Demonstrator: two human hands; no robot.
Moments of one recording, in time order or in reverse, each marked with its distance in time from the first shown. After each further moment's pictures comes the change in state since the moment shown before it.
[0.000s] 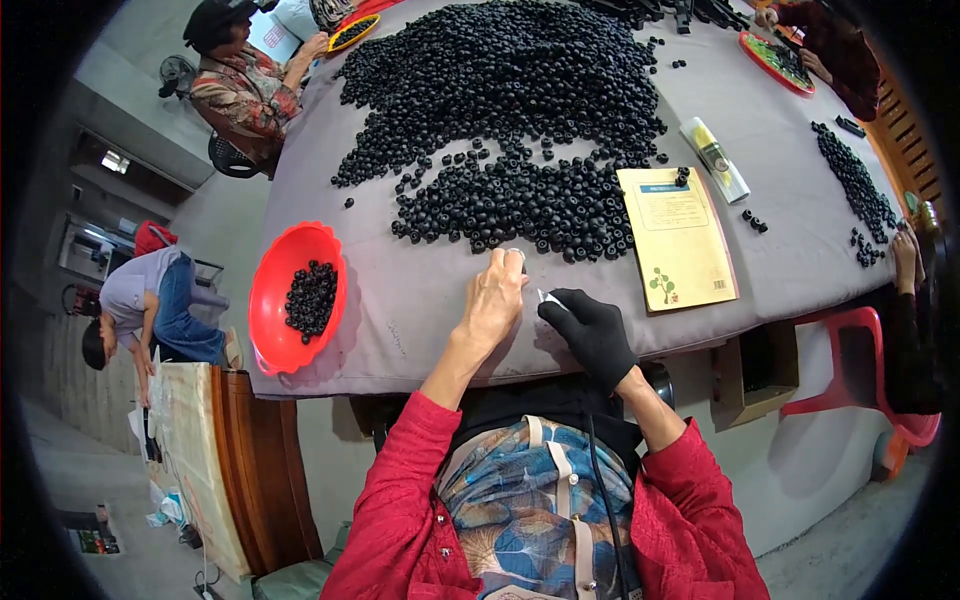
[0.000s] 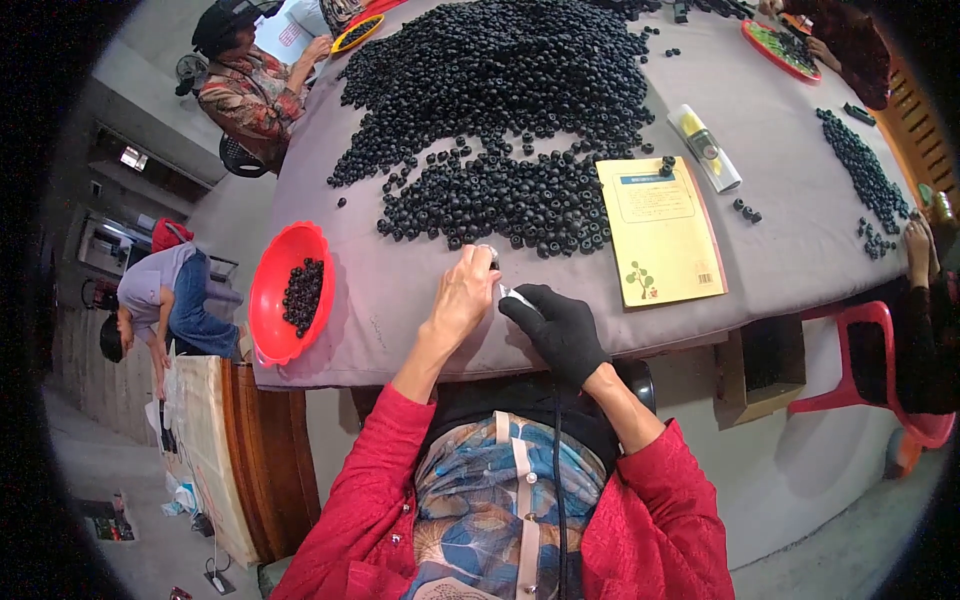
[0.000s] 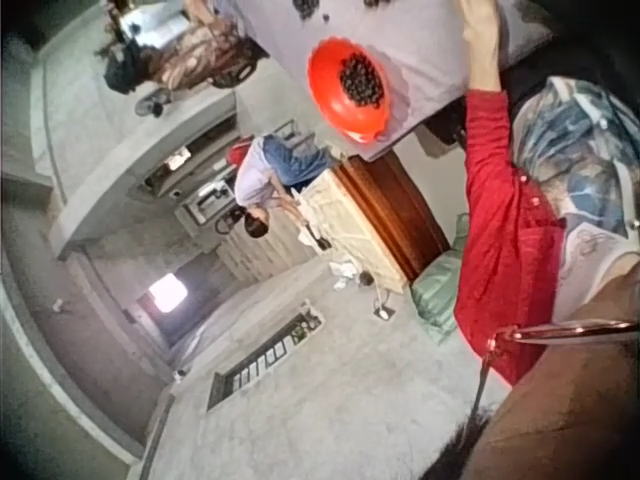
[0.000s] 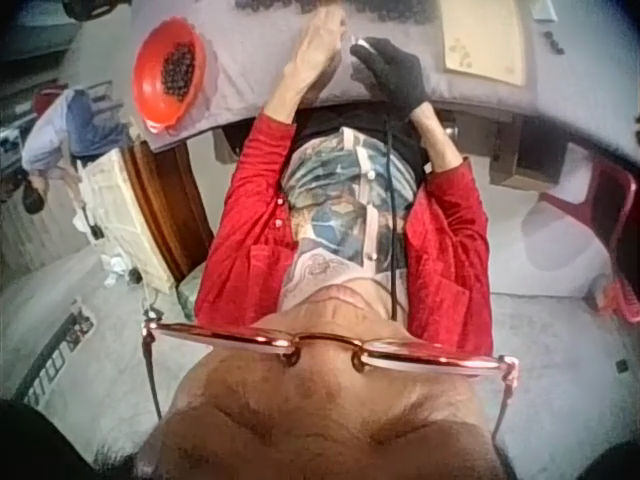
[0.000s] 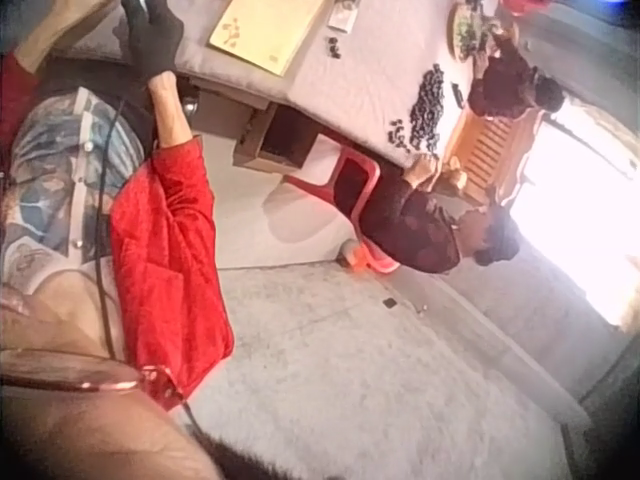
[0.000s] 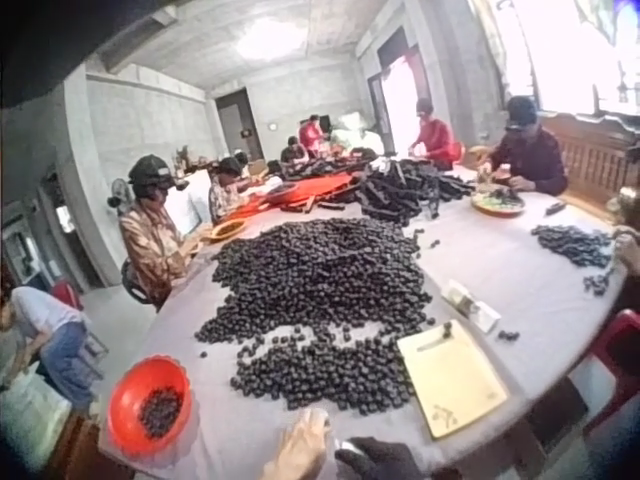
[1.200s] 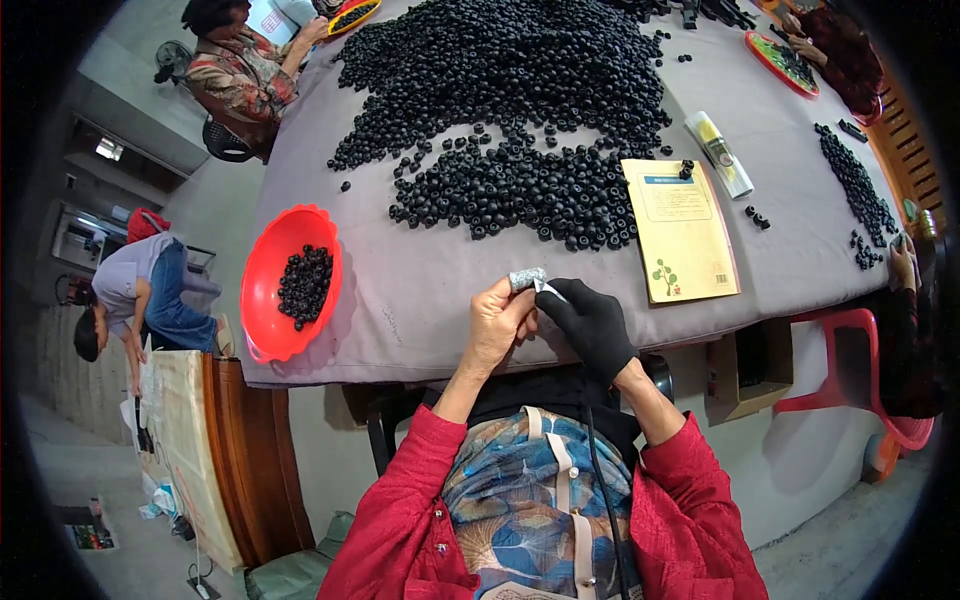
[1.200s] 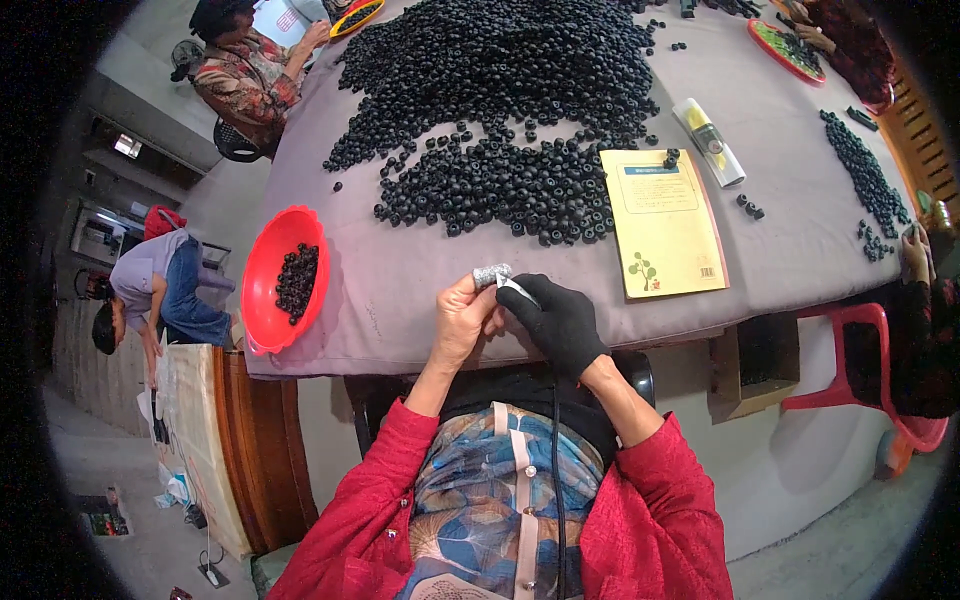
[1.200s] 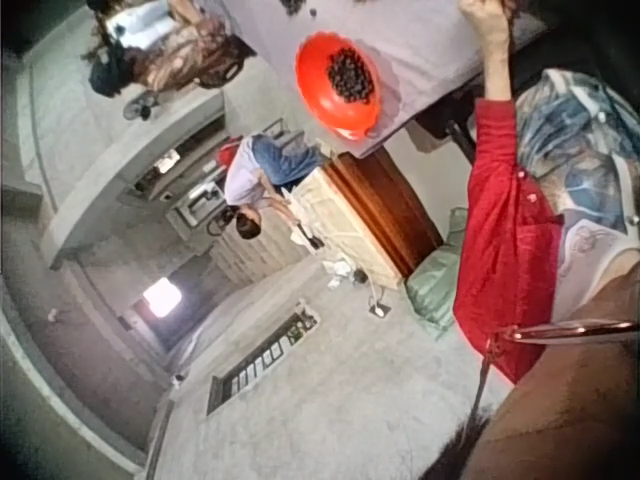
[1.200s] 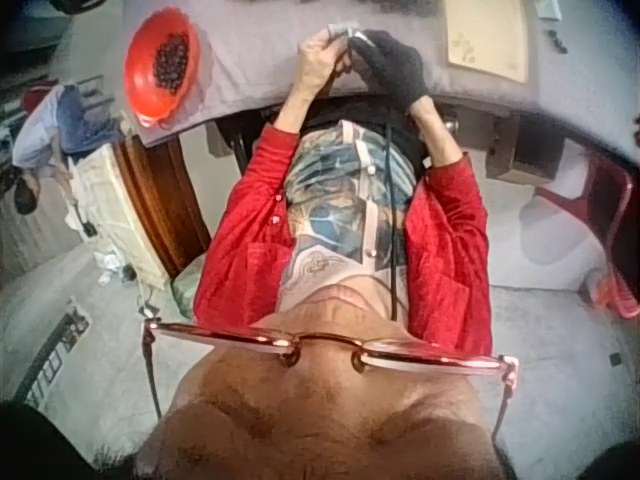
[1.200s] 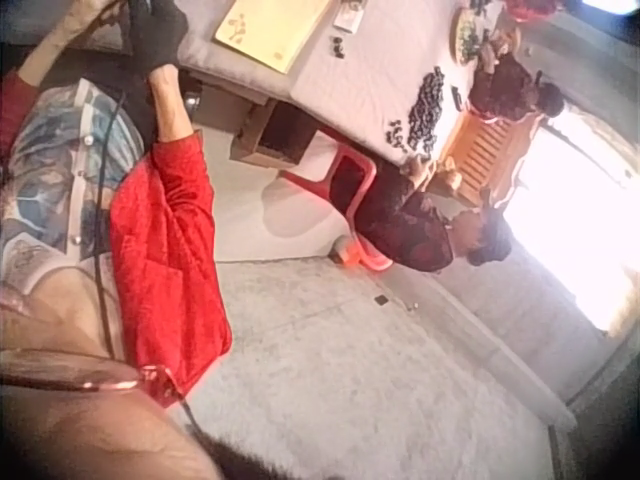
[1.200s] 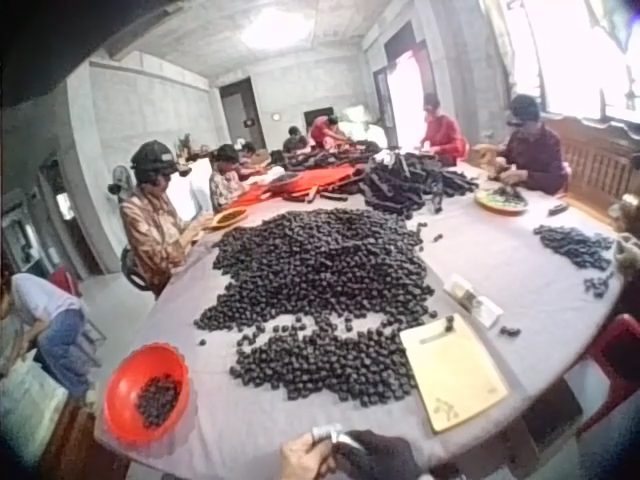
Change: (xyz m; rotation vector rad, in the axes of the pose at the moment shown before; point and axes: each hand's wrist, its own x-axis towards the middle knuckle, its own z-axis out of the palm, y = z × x) left_hand -0.047 0.017 0.007 -1.358 0.006 -0.427; right_hand 0.001 0.001 0.006 -0.107 0.011 -0.004
